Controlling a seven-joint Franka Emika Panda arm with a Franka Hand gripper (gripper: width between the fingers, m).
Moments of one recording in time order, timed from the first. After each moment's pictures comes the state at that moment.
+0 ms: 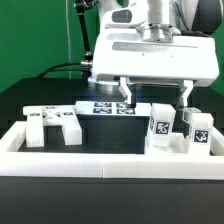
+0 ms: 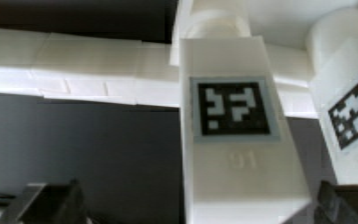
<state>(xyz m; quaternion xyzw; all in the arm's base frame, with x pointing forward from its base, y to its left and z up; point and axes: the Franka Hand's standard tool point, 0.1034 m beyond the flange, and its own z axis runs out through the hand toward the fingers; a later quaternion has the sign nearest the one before) 0.624 0.025 0.102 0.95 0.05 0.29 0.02</state>
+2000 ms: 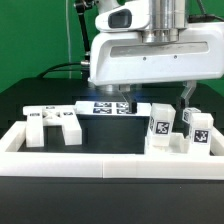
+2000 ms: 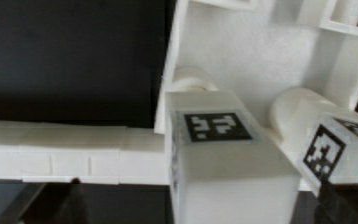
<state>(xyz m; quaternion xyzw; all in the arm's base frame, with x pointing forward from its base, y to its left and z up) 0.629 0.029 0.093 1.00 0.05 0.03 -0.03</state>
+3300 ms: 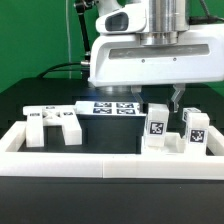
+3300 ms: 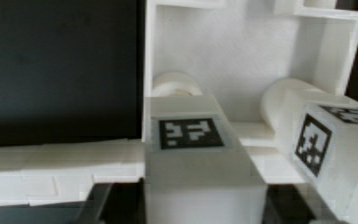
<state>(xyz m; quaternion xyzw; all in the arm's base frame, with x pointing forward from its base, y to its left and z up) 0.629 0.028 0.091 1.00 -0.07 0.02 -0.04</state>
